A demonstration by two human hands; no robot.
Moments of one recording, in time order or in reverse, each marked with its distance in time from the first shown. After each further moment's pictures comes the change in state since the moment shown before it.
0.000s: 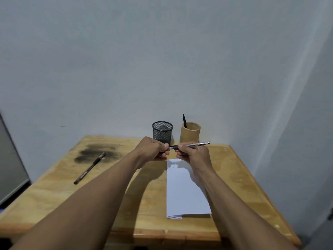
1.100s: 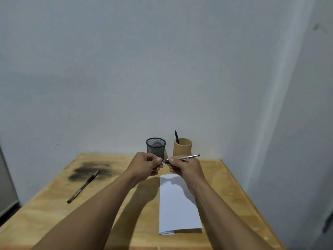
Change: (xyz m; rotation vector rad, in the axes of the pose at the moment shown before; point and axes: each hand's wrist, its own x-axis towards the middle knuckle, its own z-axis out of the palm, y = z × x) left_hand -0.020 0.008 0.007 0.036 0.043 0.128; right_hand -0.003 -0.013 -0.003 -0.054 -0.095 -0.009
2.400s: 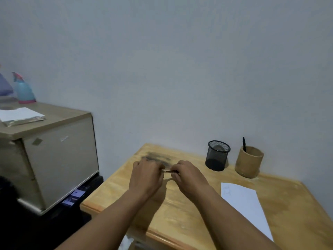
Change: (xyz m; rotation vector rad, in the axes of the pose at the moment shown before) left_hand -0.084 -0.045 -0.129 1.255 0.535 0.122; right_hand 0.012 0.063 0.155 -1.236 -0.563 -0.522
